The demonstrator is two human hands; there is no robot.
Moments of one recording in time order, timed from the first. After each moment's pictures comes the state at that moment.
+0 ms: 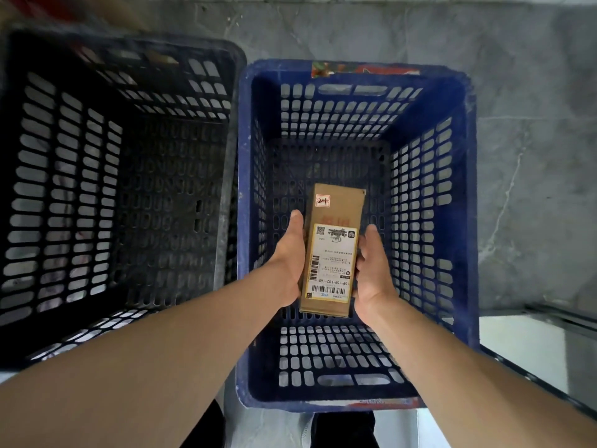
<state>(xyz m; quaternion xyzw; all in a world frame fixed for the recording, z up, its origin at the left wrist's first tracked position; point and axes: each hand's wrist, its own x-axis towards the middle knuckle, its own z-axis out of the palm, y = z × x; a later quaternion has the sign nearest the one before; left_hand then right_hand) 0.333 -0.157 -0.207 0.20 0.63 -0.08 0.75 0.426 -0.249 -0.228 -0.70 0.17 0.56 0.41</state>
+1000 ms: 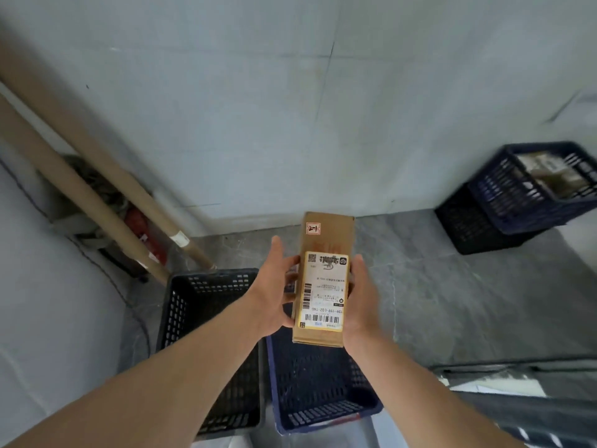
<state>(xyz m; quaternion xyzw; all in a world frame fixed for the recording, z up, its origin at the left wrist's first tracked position) 0.273 -0.073 0.313 0.34 0.47 0.00 0.81 0.361 -0.182 0.308 -0.68 0.02 0.39 0.63</state>
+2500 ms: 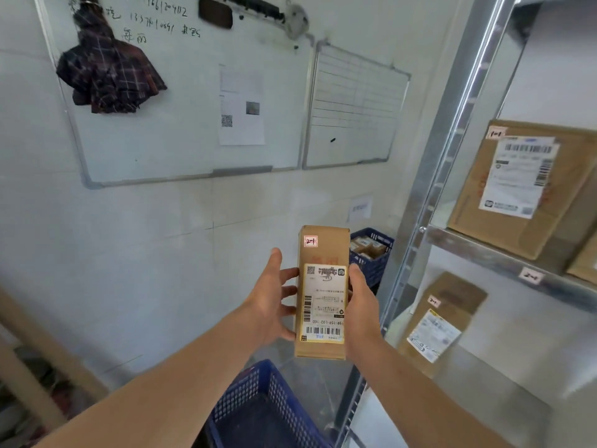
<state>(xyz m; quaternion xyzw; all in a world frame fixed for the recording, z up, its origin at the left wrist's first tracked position) 0.169 -0.250 0.654 0.53 0.23 -0.03 0.81 0.213 -0.384 0.632 -0.66 -0.01 0.07 0.75</state>
